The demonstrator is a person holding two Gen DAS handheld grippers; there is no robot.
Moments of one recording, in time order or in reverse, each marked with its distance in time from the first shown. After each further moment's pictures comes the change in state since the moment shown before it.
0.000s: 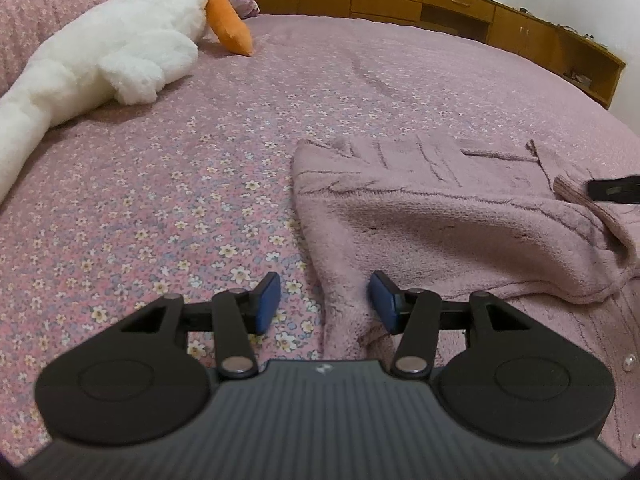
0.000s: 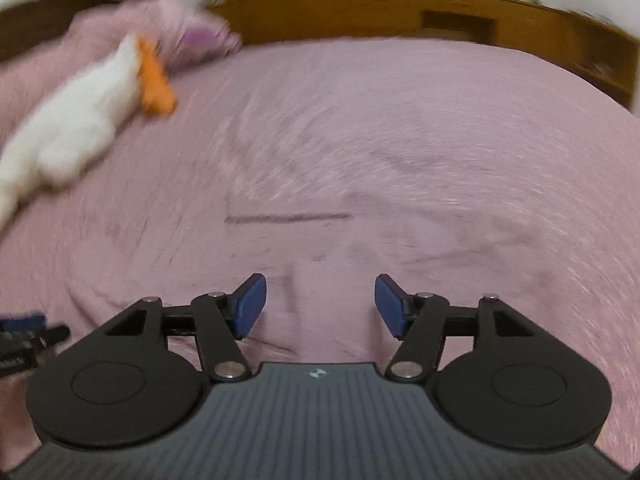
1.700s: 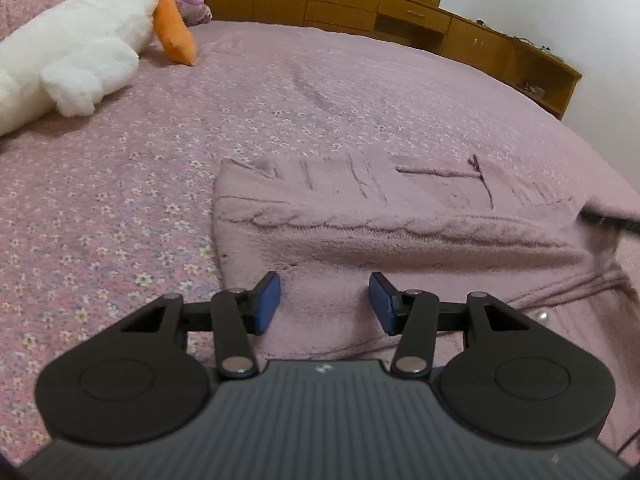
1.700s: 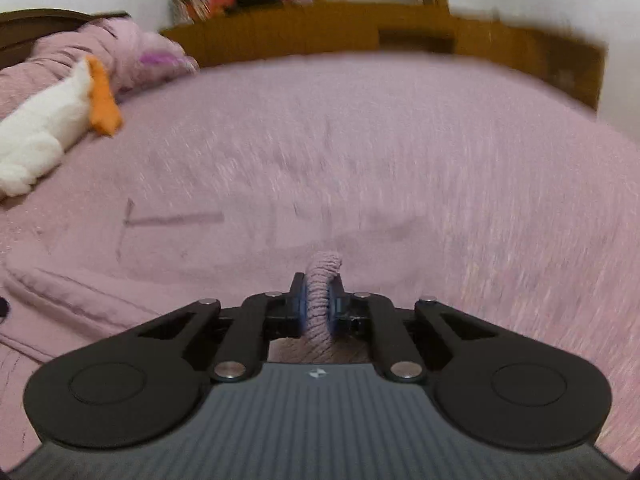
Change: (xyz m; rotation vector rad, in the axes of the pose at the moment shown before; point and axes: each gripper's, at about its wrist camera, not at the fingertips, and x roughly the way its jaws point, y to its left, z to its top) left arm 0.009 -0.023 0.009 0.020 -0.034 -0.166; right arm -0.028 -0.097 -0.024 0.031 -0.172 -0.104
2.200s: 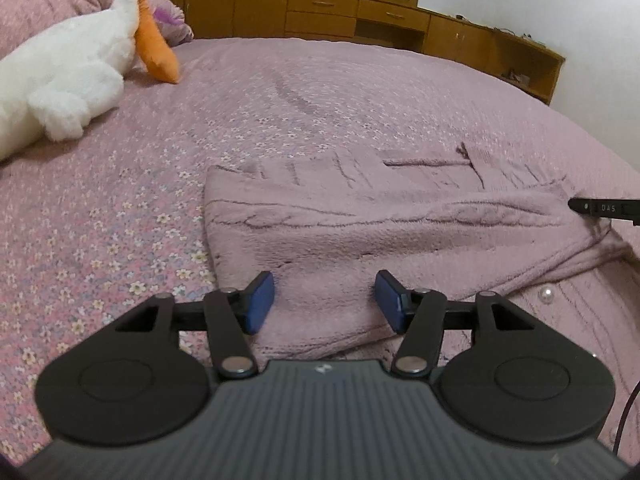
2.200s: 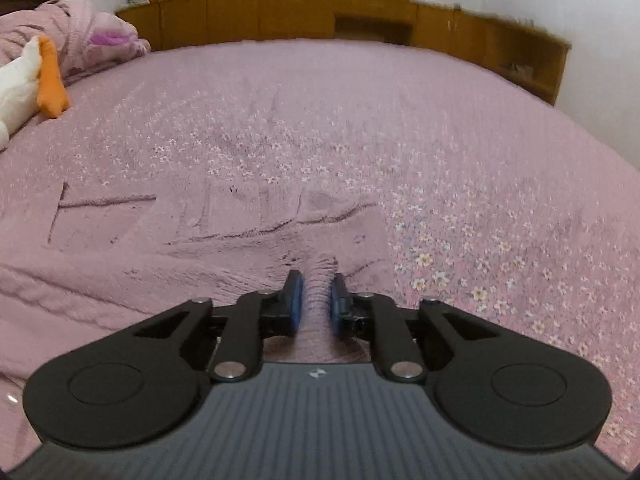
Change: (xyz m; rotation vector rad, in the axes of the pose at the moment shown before) left arm 0.000 -0.009 -0.009 0.087 -0.028 -0.004; right arm 0.024 -0.008 -0.018 0.007 0.077 -0.163
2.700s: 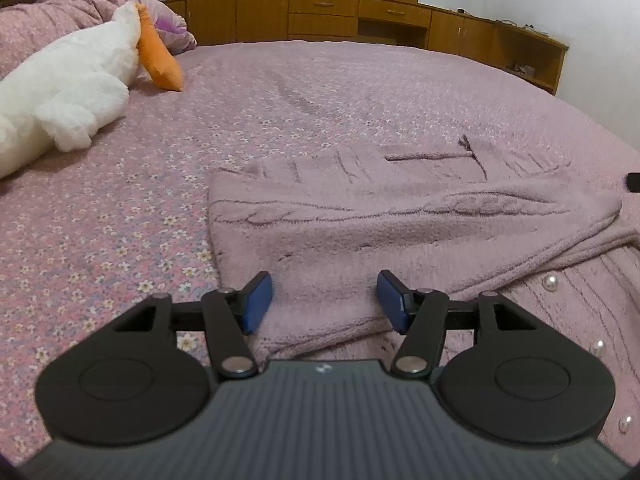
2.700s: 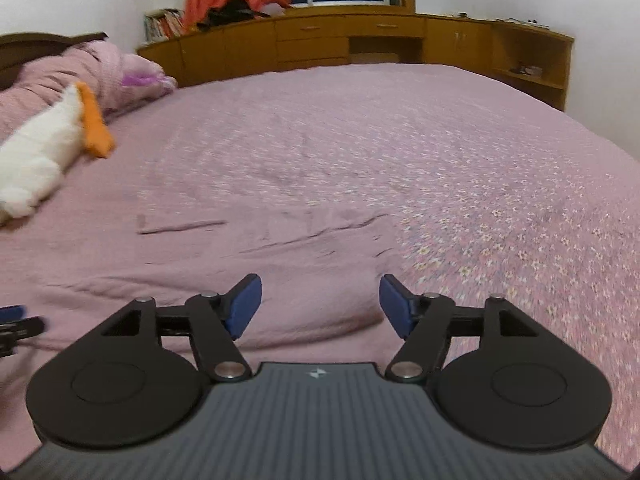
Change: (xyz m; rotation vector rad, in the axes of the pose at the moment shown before) left arm -0.007 -0.010 -0.005 0.043 -0.002 0.049; right arm -0.108 -0.005 0.001 0.097 -0.038 0.127
